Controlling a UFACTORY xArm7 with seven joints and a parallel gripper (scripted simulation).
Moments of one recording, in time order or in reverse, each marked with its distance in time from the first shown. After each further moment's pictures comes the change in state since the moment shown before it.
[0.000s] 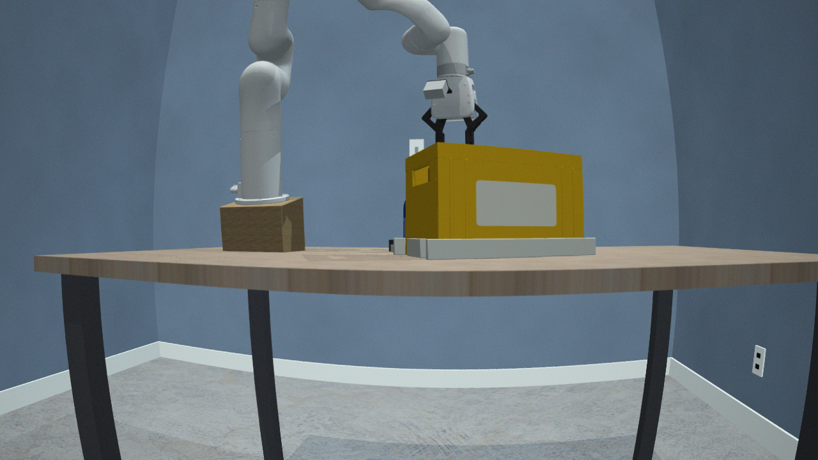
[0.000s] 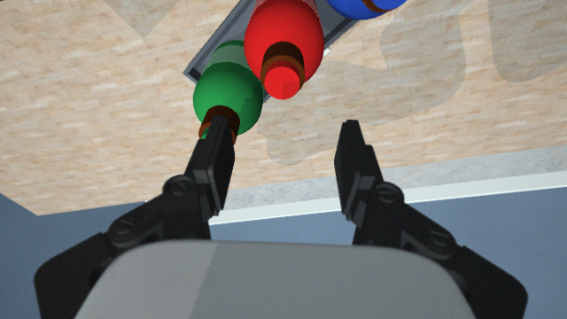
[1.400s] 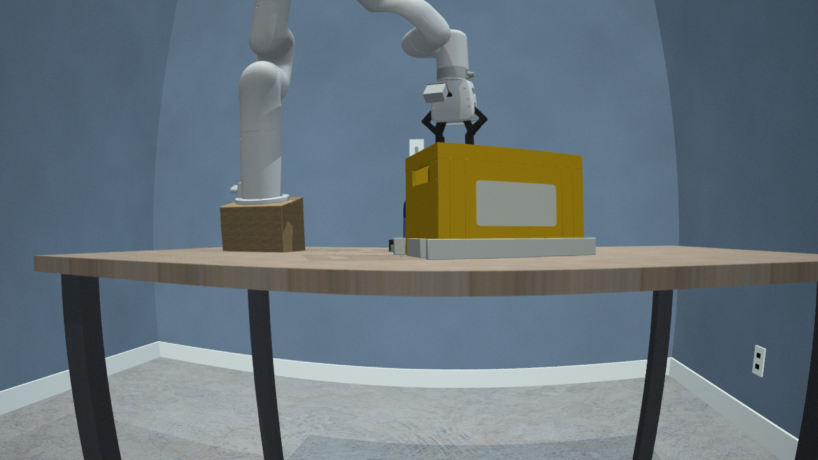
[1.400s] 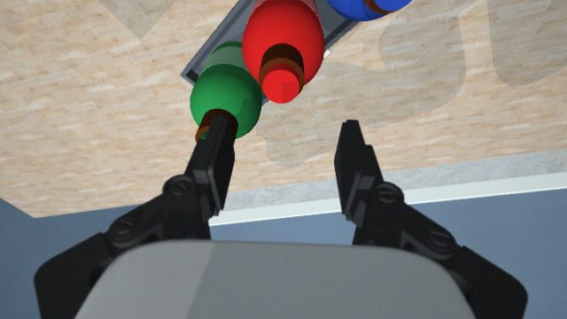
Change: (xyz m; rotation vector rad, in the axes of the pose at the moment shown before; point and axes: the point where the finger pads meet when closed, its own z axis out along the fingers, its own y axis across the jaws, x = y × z) arm -0.001 0.001 0.008 0.001 0.001 -0.001
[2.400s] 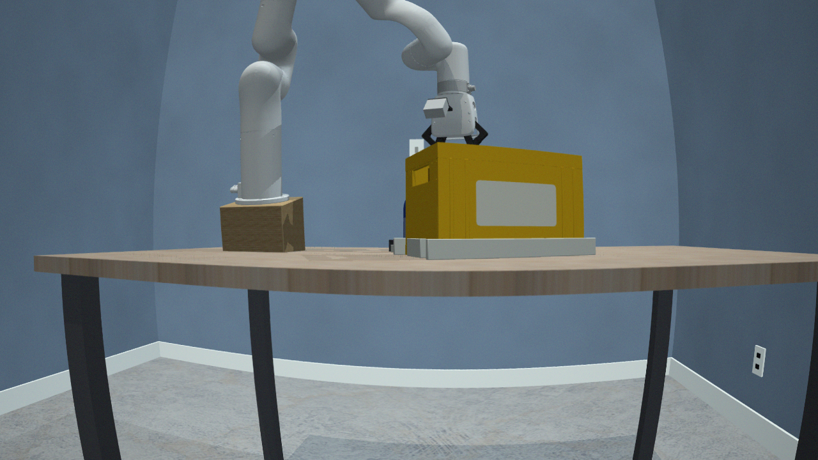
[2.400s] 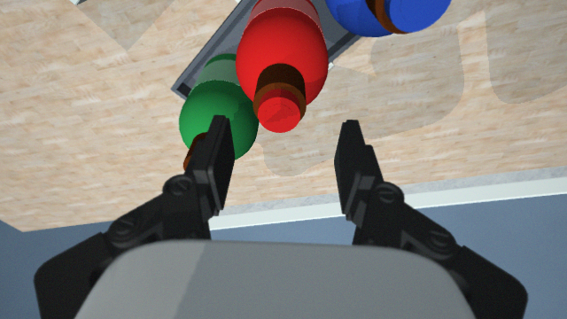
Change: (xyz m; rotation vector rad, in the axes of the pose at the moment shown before) arm 0.000 0.000 0.035 -0.001 0.000 0.000
